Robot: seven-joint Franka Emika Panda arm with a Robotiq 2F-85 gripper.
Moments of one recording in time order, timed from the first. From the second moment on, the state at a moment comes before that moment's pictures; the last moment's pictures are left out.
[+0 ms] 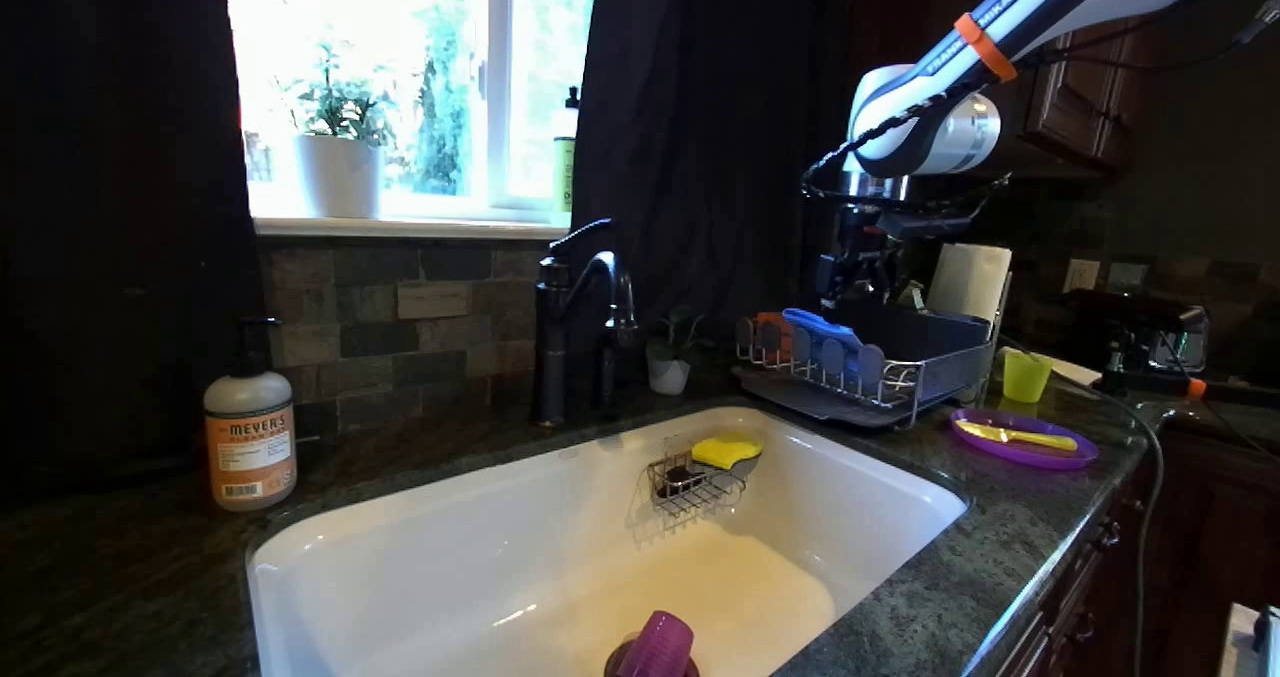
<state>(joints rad) -0.14 0.02 -0.13 -2.21 -0.16 2.35 0.03</state>
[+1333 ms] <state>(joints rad) -0.14 0.04 -0.14 -2.21 -0.11 2.41 0.01</state>
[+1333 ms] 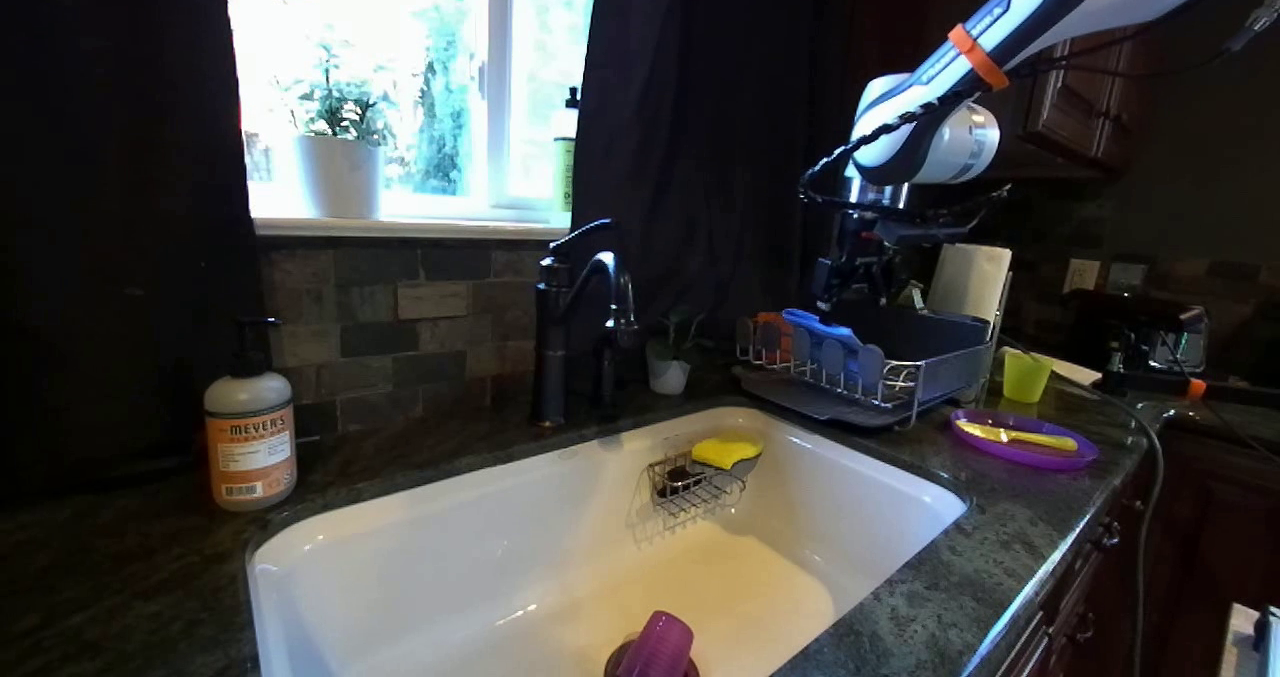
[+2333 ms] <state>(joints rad) -0.14 0.06 -0.14 -2.21 -0.11 2.41 0.00</state>
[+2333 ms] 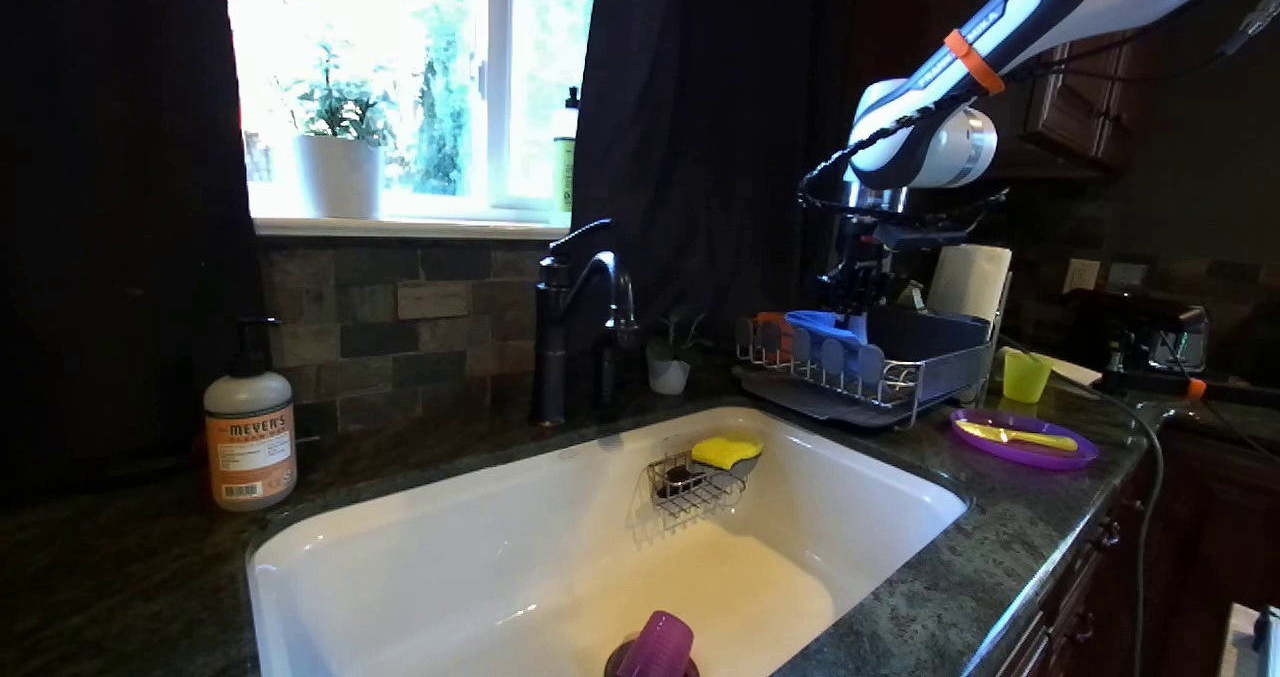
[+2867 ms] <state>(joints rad) -0.13 0.03 -0.12 -2.16 -0.22 2.41 0.00</state>
